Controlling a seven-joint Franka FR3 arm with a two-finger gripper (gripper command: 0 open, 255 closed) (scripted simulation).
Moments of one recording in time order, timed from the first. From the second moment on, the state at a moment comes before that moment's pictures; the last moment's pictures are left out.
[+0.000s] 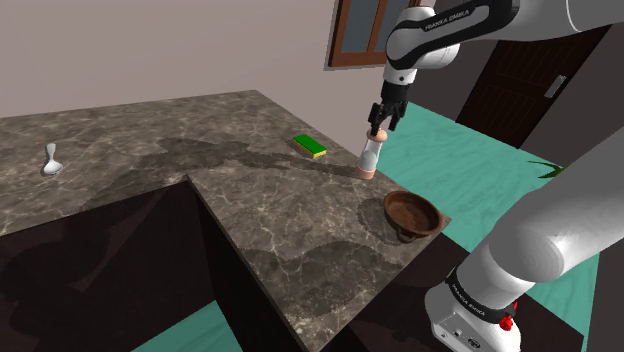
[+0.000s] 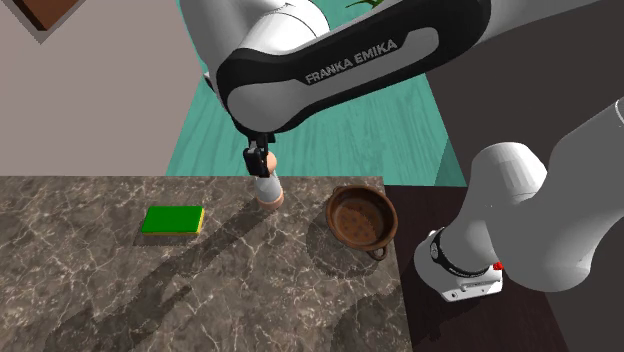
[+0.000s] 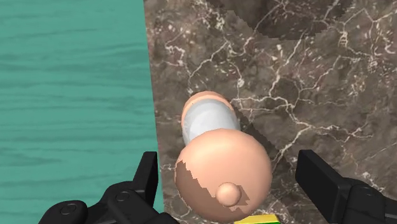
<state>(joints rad) -0.04 -0.19 -0.24 -2.26 -0.08 2.01 -0.21</state>
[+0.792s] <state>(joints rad) -0.04 -0.17 -0.24 -2.29 -0.07 2.06 -0.21</state>
